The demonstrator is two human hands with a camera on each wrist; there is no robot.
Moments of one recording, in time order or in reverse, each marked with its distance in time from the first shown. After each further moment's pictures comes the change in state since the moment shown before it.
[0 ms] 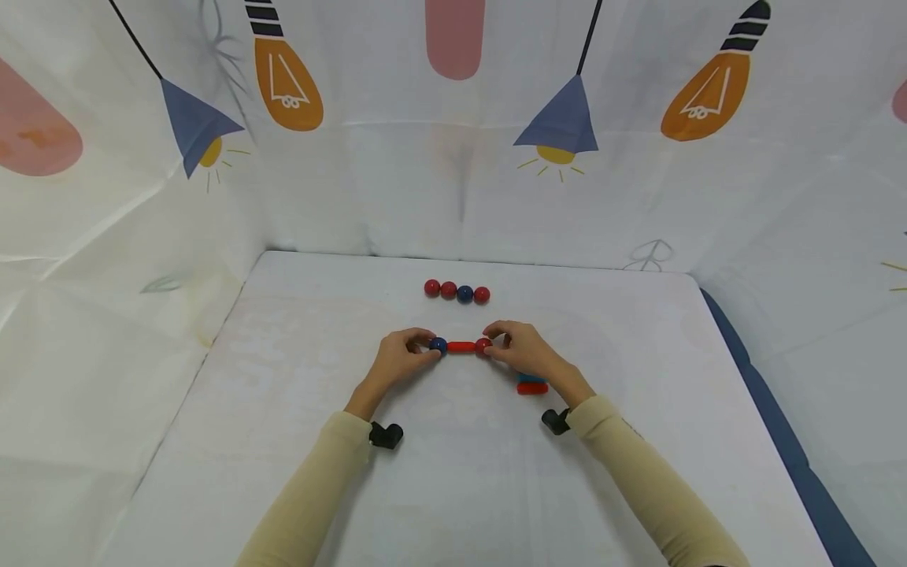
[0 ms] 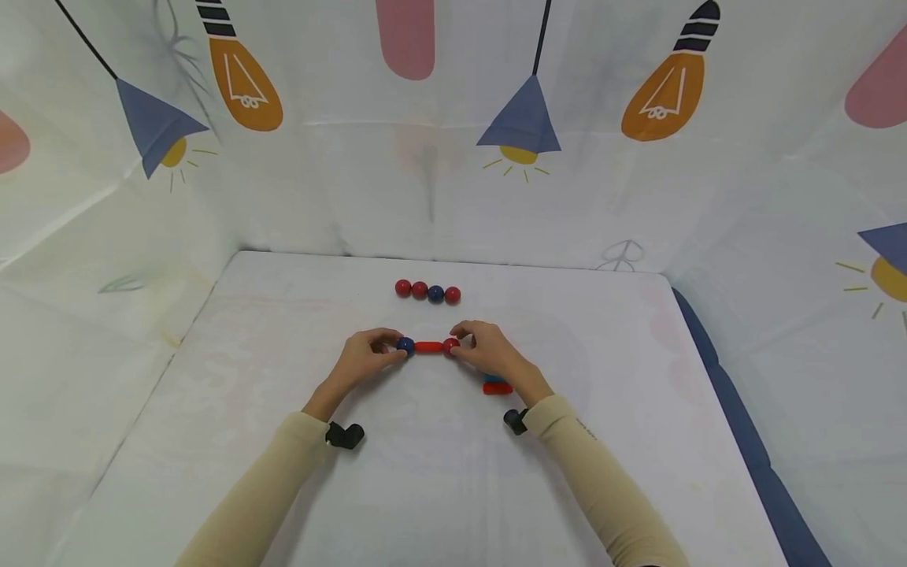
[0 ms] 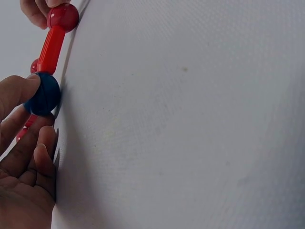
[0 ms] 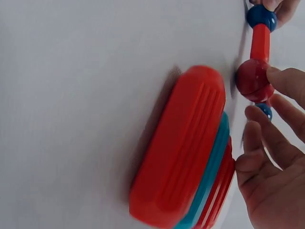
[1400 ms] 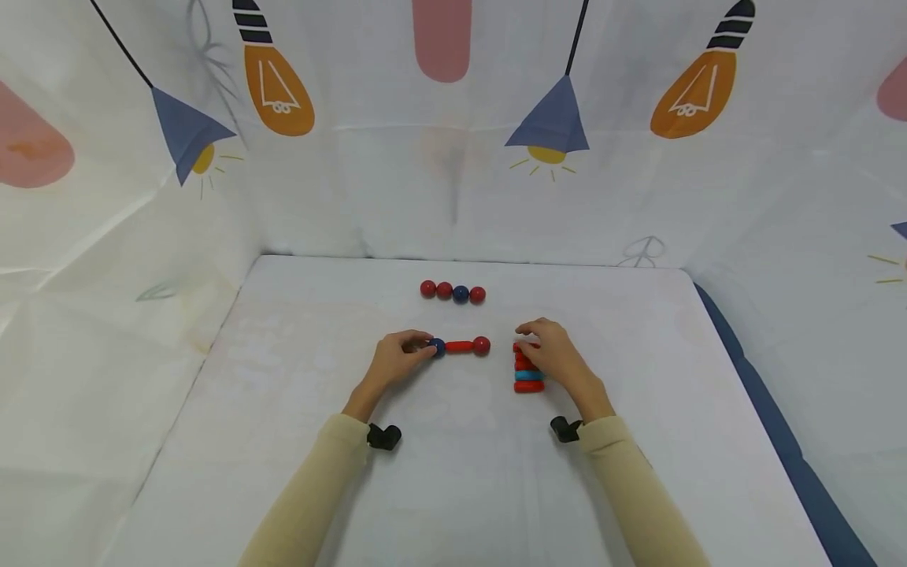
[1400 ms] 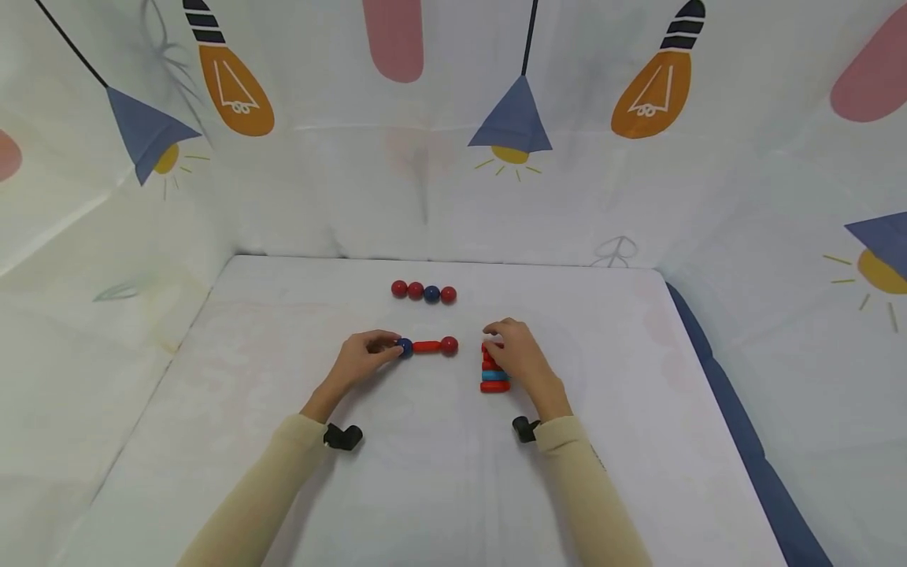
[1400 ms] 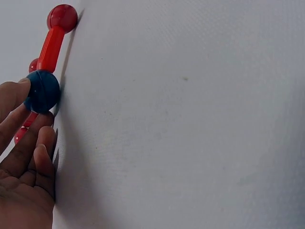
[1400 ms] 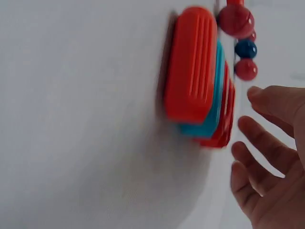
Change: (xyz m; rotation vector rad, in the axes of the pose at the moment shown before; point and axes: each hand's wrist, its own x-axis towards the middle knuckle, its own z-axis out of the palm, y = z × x) left_hand -0.001 0.000 -0.001 -0.016 -0.012 -0.013; right_hand -0.036 0.019 -0.020 -0.098 0.182 0.124
